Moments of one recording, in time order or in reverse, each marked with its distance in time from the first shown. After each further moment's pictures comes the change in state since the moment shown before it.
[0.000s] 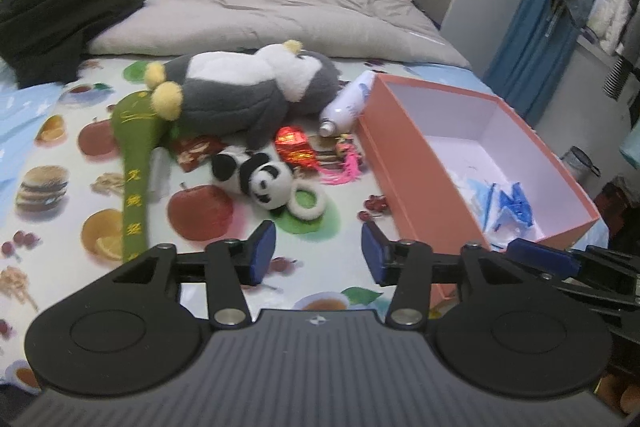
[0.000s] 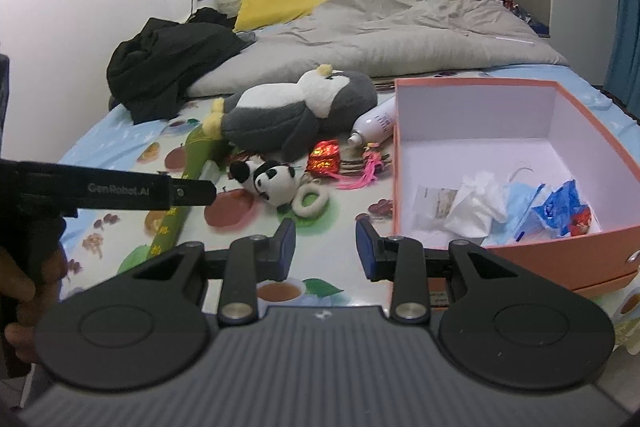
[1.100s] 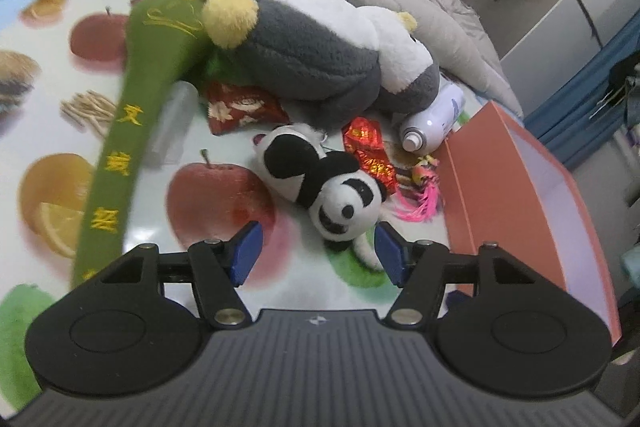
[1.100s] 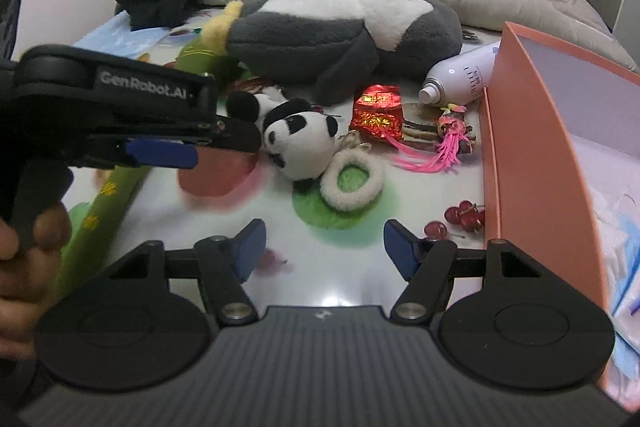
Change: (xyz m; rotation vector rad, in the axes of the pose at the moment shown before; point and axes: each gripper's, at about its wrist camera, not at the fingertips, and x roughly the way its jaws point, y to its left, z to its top) left arm 0.148 0.101 0.013 -0.383 0.075 -0.054; right arm 0.172 0.040 0.001 -0.186 0.195 0.037
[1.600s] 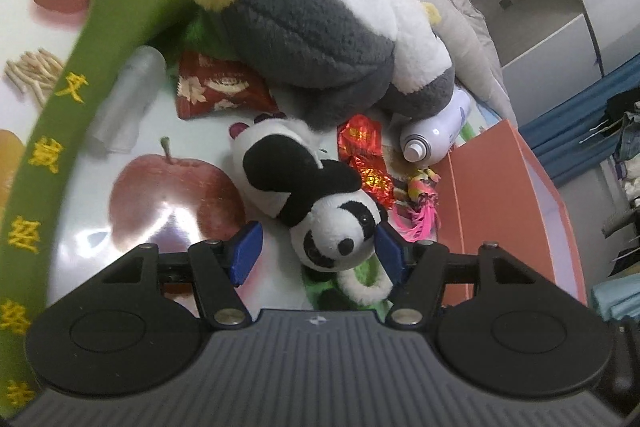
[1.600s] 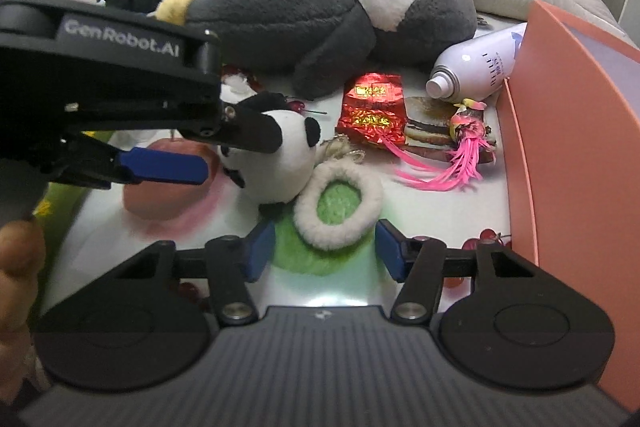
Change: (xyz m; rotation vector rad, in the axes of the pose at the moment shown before) left arm 0.053 0.005 0.018 -0.128 0.063 -0.066; right arm 0.065 -0.011 0.014 -0.002 0.035 -0.017
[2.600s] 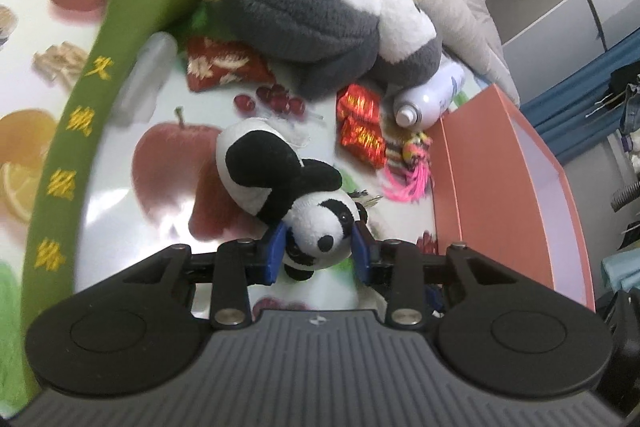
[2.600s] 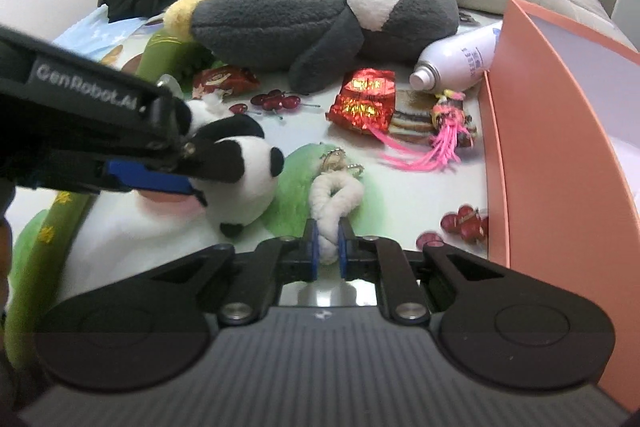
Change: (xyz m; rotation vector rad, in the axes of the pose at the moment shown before) left arm -0.030 -0.010 -0.022 0.061 0.046 0.047; right arm -0.032 -0.004 -0.012 0.029 0.001 0.003
